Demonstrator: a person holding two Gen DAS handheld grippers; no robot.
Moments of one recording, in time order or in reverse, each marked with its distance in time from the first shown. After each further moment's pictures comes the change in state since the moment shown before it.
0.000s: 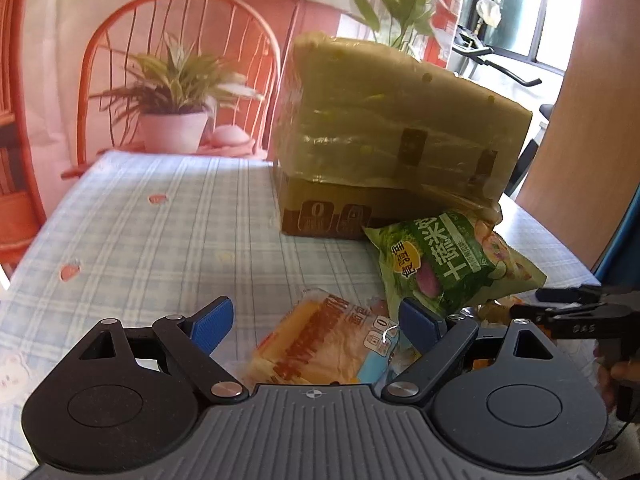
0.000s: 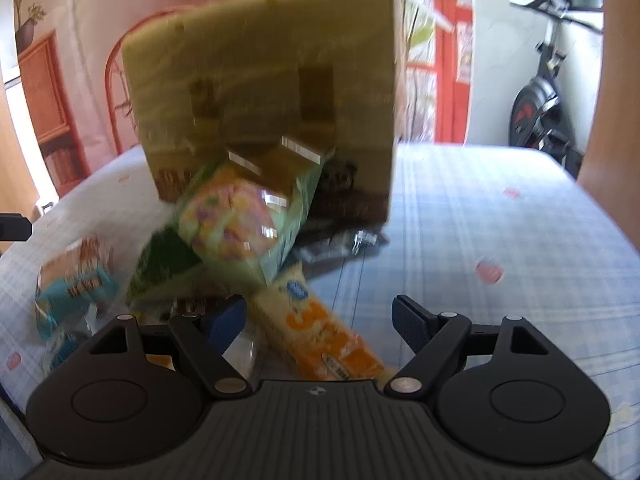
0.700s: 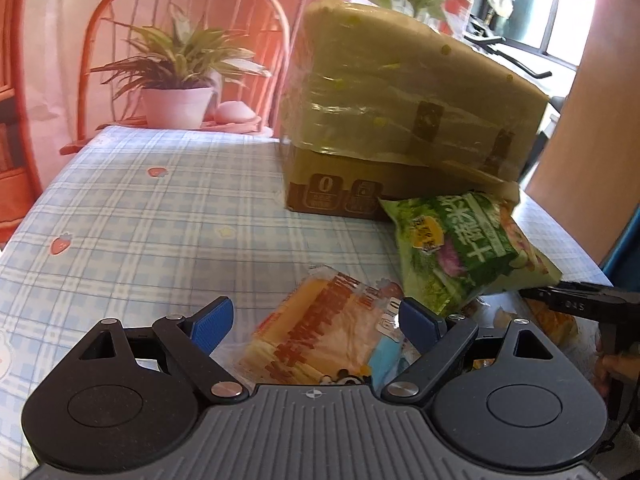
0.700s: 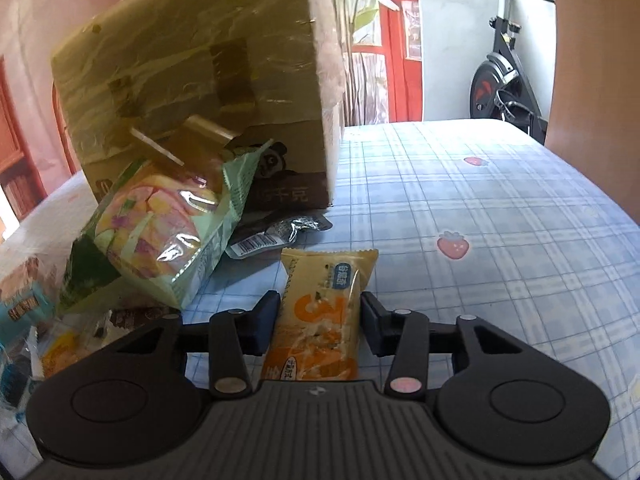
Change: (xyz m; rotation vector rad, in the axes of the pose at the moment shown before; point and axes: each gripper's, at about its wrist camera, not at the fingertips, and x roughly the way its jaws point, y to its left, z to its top) left arm 0.014 0.000 -0.010 -0.005 0.043 0.001; right arm 0.021 -0.025 -0.010 0.089 -0.037 -0.117
